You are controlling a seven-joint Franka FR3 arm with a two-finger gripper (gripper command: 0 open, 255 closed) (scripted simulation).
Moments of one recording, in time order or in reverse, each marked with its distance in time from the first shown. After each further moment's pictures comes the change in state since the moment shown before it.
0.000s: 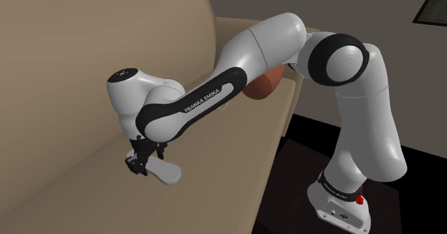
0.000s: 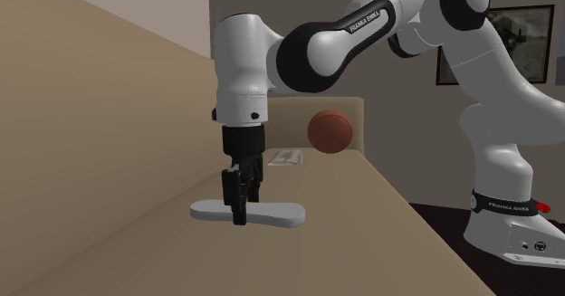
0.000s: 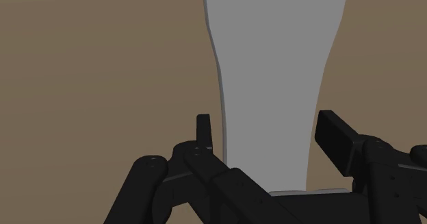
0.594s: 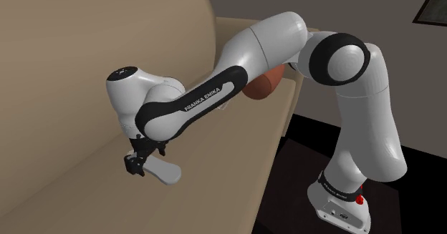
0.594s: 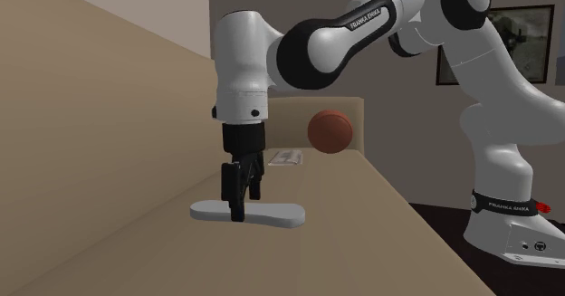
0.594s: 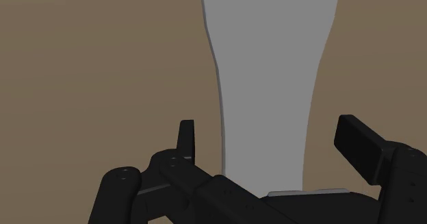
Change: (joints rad) arm 0.000 -0.006 0.002 0.003 0.002 -0.009 -0.001
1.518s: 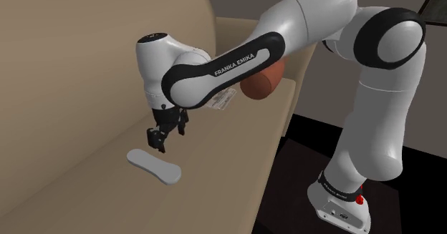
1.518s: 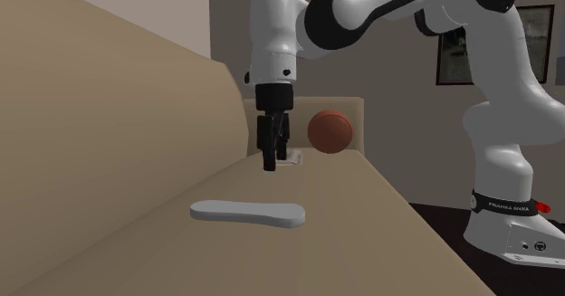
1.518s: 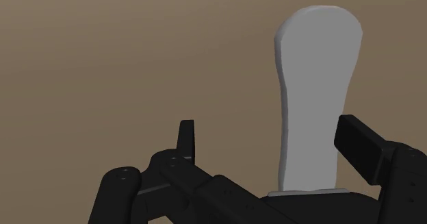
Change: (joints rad) arm -0.105 -0.285 0.011 -0.219 0.117 -0.038 -0.083
